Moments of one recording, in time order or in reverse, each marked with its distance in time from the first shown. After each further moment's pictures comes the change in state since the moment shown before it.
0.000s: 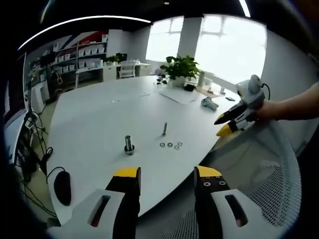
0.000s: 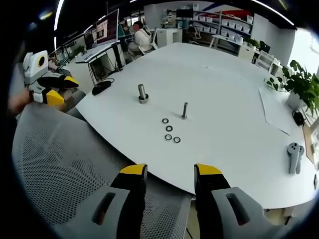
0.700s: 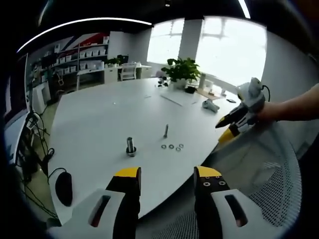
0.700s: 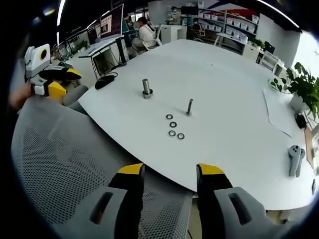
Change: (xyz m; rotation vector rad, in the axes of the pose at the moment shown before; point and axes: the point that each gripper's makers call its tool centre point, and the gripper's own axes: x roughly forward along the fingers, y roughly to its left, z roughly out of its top) left arm -0.003 0.003 0.002 0.004 -0.020 0.015; right arm 0.003 0.010 -0.005 -0.038 0.041 0.019
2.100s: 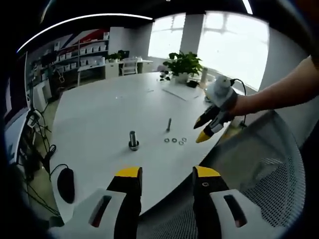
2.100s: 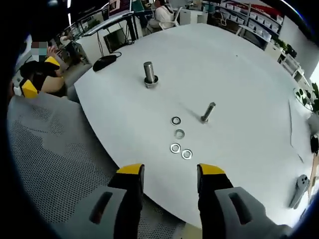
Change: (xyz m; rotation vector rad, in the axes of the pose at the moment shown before) left arm 0.001 0.007 -0.011 0.001 0.049 0.015; right arm 0.103 -0.013 0.019 -0.137 0.167 0.090
